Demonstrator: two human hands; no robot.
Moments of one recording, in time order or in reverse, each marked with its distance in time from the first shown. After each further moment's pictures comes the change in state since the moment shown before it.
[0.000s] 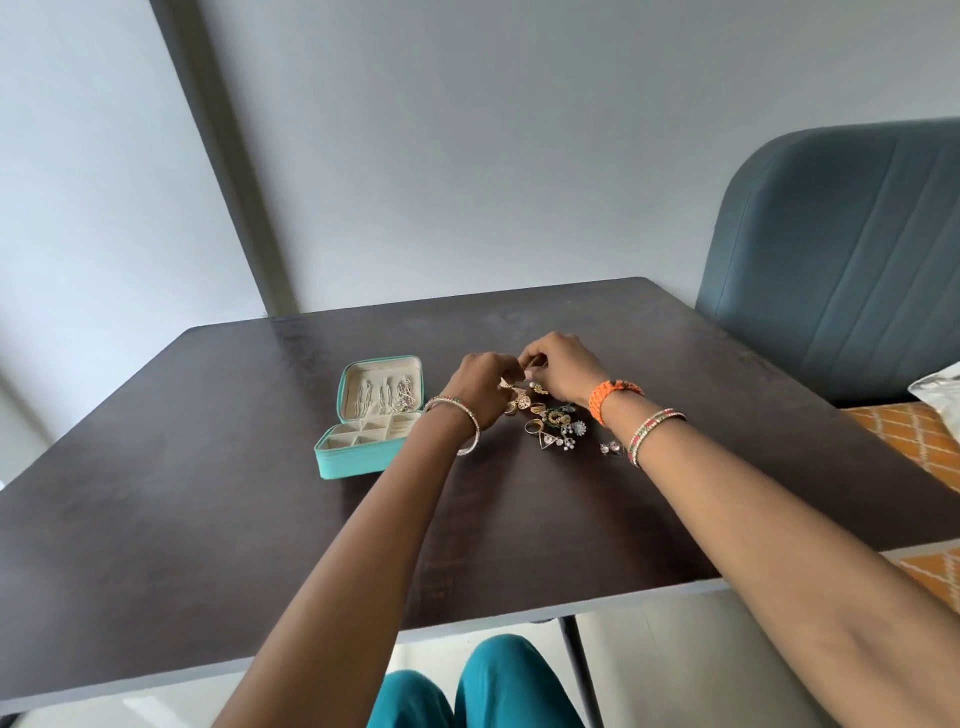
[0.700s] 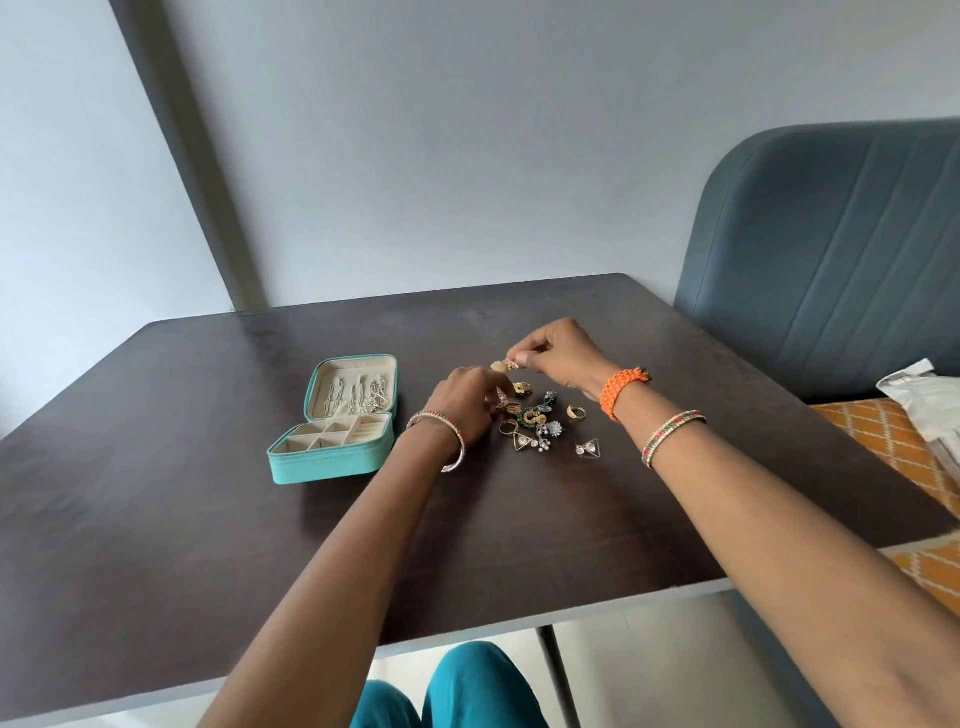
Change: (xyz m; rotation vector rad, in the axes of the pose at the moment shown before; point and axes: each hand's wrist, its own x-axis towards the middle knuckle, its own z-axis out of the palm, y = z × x) left_hand 0.005 -0.006 0.026 0.069 -0.039 0.049; right_hand 0.003 0.023 -0.017 0.423 0.001 0.060
